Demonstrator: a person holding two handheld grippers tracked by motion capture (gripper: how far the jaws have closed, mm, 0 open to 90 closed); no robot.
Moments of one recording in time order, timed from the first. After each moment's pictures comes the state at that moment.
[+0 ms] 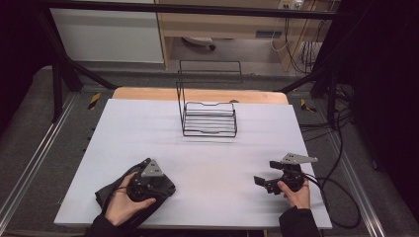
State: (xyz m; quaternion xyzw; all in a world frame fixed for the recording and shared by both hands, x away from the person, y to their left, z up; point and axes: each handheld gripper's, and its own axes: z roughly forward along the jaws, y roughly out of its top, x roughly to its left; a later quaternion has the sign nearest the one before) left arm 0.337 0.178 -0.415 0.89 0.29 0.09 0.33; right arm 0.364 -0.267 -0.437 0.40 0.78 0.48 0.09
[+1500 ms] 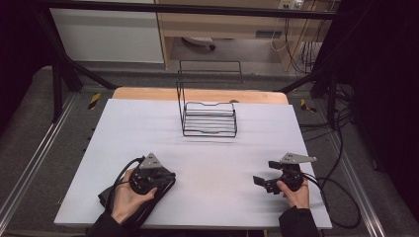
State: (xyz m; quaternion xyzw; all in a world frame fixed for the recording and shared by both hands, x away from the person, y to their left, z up) left arm 0.353 0.179 -0.410 0.86 0.34 0.09 0.37; right arm 0.366 -0.265 -0.438 0.40 0.78 0.48 0.08
